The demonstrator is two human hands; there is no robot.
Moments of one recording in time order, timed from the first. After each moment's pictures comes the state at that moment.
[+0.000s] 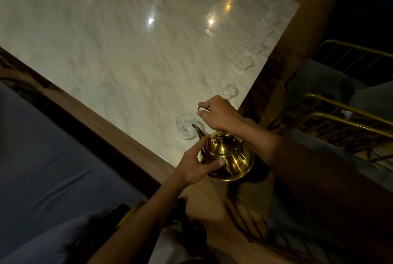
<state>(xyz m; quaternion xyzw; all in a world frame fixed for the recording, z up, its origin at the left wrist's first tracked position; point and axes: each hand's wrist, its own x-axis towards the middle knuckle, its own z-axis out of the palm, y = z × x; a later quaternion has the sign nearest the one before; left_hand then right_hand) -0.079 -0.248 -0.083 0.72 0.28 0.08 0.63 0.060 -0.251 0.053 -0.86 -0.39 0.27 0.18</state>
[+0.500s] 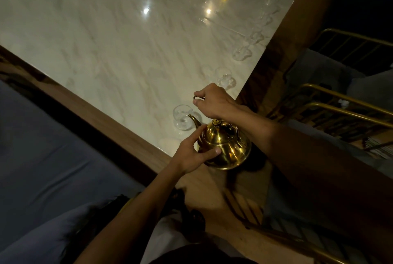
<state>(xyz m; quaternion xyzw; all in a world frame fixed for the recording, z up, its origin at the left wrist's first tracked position) -0.080 -0.247 -0.085 0.72 0.29 0.06 0.63 0.058 -0.250 0.058 -0.86 -0.39 0.27 0.17</state>
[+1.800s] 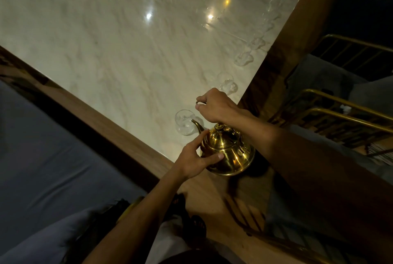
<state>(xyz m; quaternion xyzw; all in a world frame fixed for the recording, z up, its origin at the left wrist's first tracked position) -0.077 -0.247 -0.081 0.71 0.29 0.05 0.64 0.061 -0.246 0.058 -0.87 -0.39 0.27 0.15</state>
